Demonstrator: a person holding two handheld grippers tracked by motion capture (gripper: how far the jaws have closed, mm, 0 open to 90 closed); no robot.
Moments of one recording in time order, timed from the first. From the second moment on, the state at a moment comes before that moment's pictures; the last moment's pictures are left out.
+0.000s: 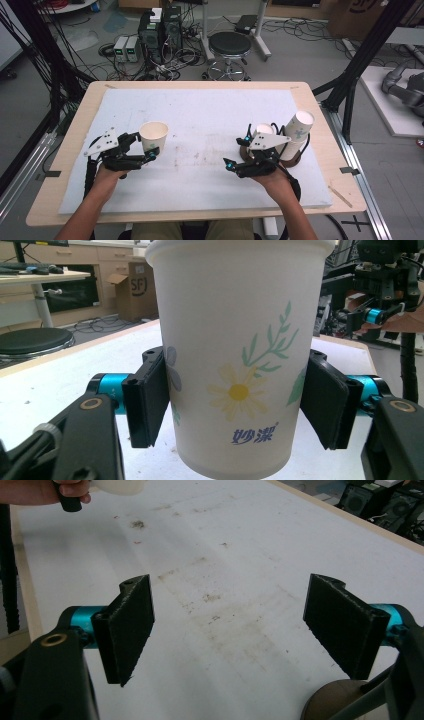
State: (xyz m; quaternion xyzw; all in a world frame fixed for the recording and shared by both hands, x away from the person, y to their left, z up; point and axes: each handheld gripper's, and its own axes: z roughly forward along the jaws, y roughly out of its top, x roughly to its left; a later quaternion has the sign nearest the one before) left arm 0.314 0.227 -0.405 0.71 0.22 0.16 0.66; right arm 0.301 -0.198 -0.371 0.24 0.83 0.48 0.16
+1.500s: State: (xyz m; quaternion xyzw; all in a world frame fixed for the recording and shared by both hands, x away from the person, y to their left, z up) left arm 0.347 0.198 -0.451 0.78 0.34 0.20 0.49; right arm 0.295 -0.189 -0.371 0.22 0.84 0.48 0.15
